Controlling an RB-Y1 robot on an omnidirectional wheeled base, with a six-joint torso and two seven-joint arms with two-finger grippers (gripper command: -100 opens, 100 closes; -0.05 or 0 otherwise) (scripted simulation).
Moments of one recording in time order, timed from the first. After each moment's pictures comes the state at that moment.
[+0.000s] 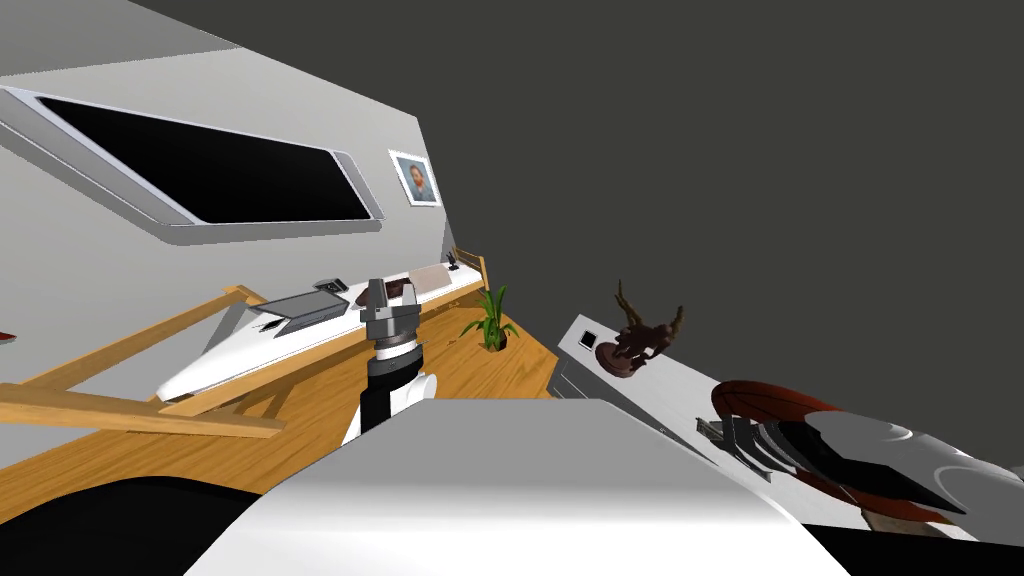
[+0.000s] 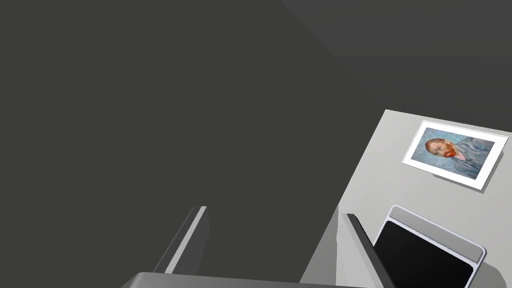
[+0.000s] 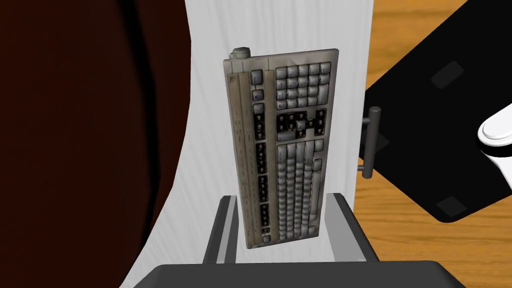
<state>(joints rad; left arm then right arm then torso) 0.46 -0.02 0.07 -2.37 -0.02 -0.58 0.03 0.05 -1.34 0.92 -0.68 0.60 -0.73 0.40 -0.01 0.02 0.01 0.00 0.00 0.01</state>
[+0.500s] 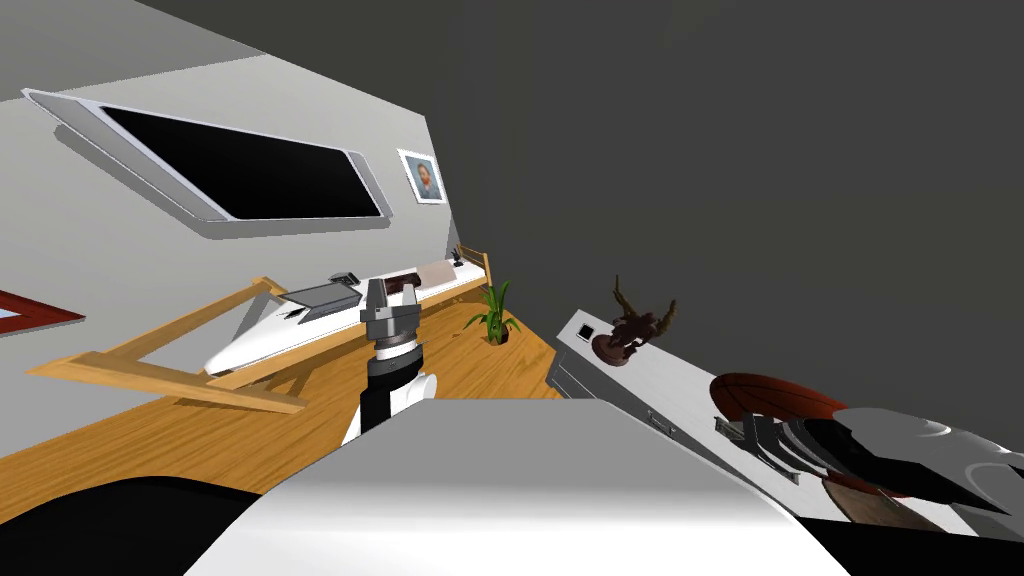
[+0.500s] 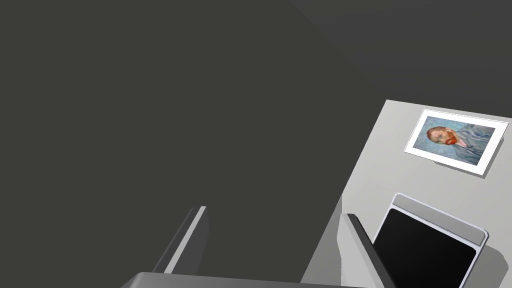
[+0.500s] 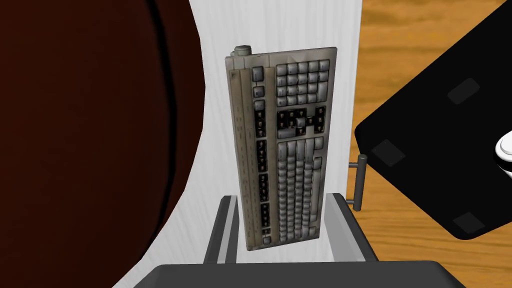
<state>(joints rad) 0.46 -0.02 0.07 -2.37 -0.02 -0.58 0.03 0.01 -1.36 0.93 -0.57 0.59 -0.79 0.42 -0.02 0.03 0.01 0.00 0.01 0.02</state>
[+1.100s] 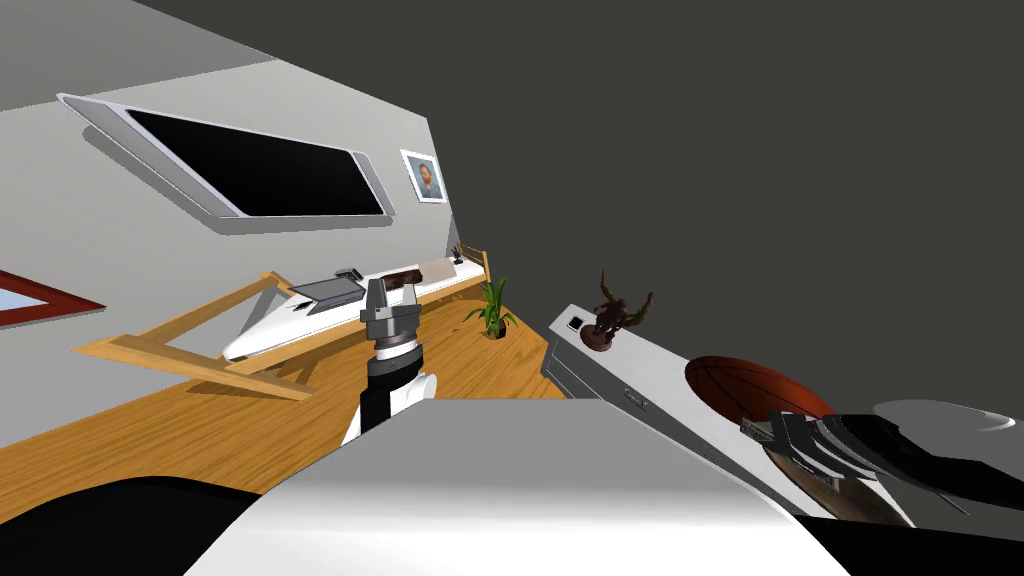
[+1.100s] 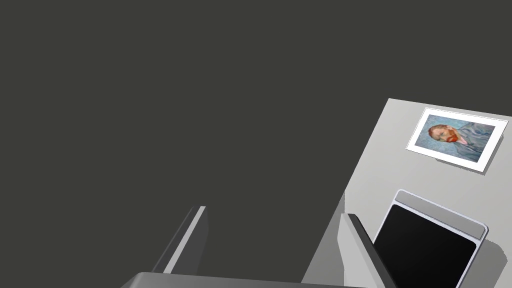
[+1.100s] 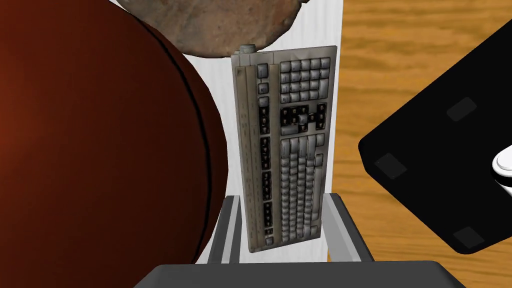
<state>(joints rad) 0.46 -0.02 0.07 -2.37 -0.02 -0.58 0.03 0.00 -1.45 0.95 -0.56 0.61 -0.84 0.42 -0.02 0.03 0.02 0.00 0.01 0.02</state>
